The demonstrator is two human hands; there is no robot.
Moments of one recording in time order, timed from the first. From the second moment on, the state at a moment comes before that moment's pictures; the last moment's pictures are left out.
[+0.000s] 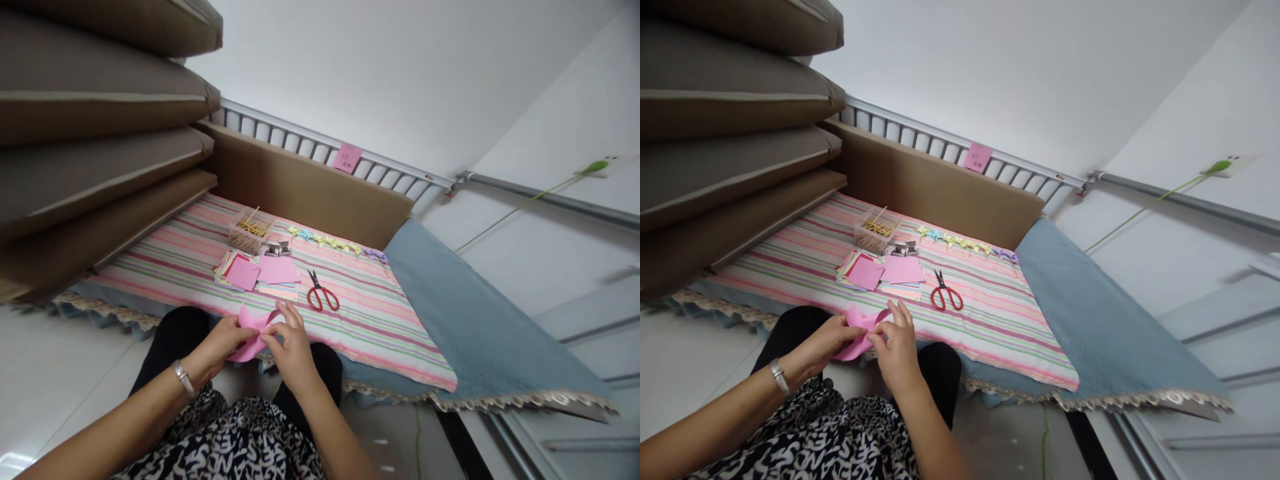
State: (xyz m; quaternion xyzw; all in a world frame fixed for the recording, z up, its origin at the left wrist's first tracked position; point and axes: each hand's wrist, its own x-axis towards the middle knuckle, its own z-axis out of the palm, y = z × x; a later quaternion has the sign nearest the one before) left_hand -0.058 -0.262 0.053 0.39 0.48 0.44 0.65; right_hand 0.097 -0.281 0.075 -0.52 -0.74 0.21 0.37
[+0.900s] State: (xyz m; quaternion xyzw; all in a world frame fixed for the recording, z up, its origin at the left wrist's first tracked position) left_hand -0.061 -0.267 0.064 0.32 0.39 0.45 0.74; right_hand 0.084 -0.278 0.078 -0.55 -0.73 0.13 0.38
